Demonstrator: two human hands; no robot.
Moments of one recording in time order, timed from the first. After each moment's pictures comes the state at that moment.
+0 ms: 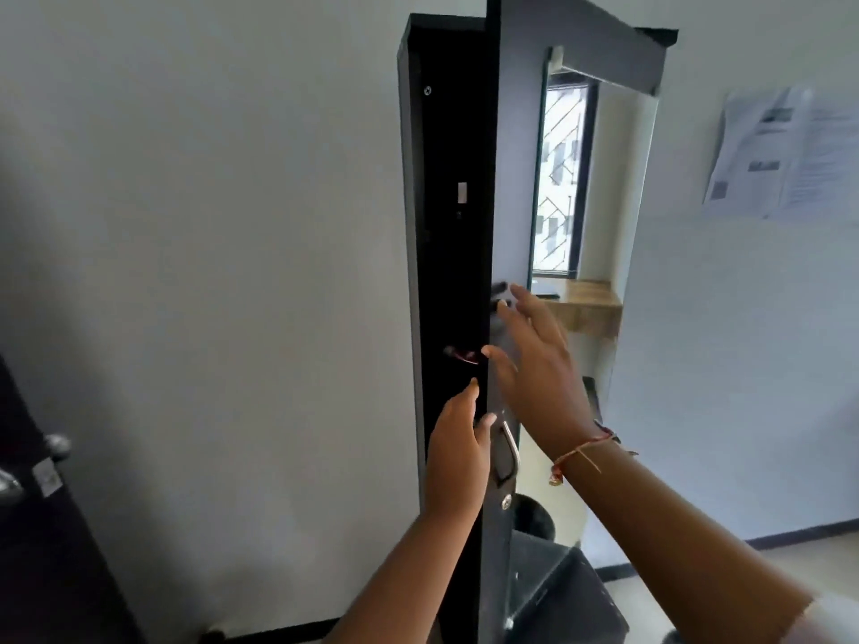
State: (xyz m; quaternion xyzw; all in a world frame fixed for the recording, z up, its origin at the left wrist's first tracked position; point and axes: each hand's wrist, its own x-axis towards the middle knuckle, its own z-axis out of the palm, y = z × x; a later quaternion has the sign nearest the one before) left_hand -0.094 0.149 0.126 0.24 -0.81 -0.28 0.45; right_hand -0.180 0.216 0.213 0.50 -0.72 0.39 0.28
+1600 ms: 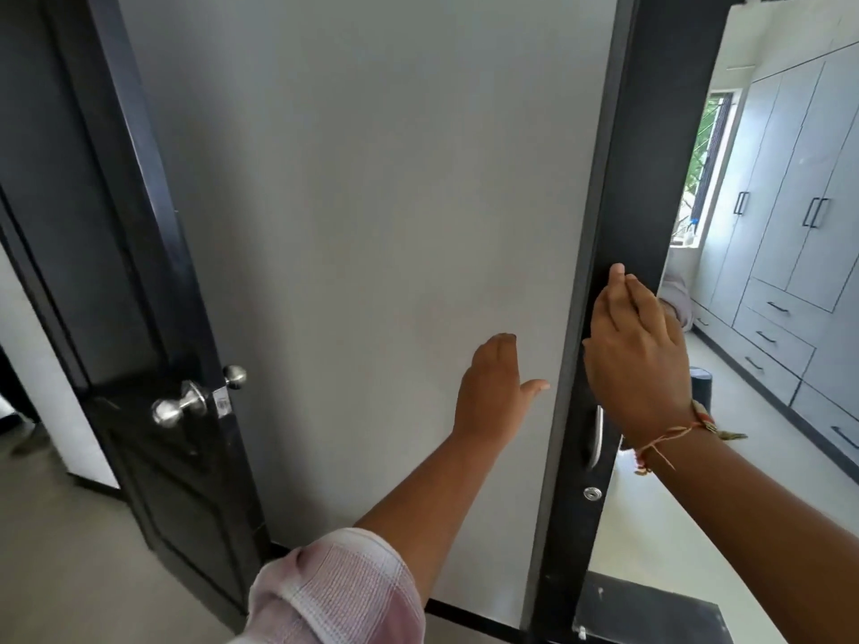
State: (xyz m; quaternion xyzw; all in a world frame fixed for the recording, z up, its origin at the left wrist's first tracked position) left_hand -0.110 -0.044 0.146 0.40 -0.82 -0.04 0.41; right_hand -0.243 0.042 0.211 0.53 -0.73 0.18 0.39
